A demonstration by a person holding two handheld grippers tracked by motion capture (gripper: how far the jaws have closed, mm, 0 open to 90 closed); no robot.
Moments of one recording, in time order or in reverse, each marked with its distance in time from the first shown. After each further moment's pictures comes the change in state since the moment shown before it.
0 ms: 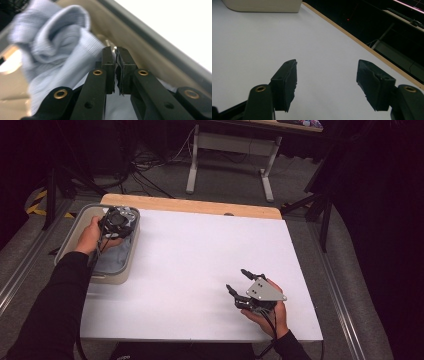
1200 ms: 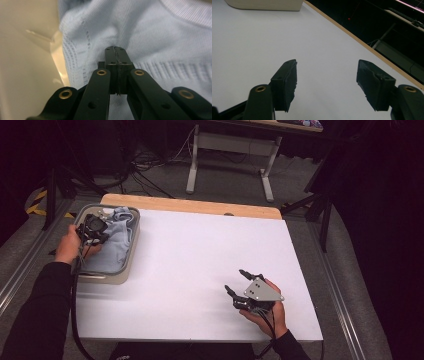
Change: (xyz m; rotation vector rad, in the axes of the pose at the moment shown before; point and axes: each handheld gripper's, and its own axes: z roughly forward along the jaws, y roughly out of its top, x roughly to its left) left arm 0.019 -0.048 -0.008 0.106 0.099 -0.123; right arm 0.003 0.001 0.003 0.010 0.004 -0.016
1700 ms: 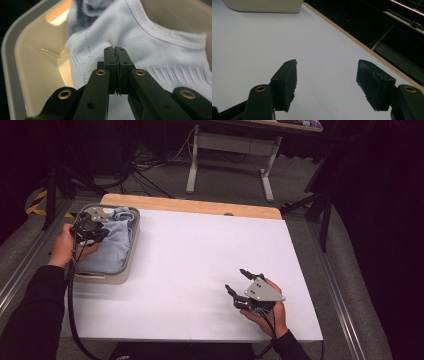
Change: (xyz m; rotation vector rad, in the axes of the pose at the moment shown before) left arm -0.005 -0.005 -0.025 -0.115 -0.009 0.029; right arm -0.001 0.001 -0.002 -0.011 -0.004 0.000
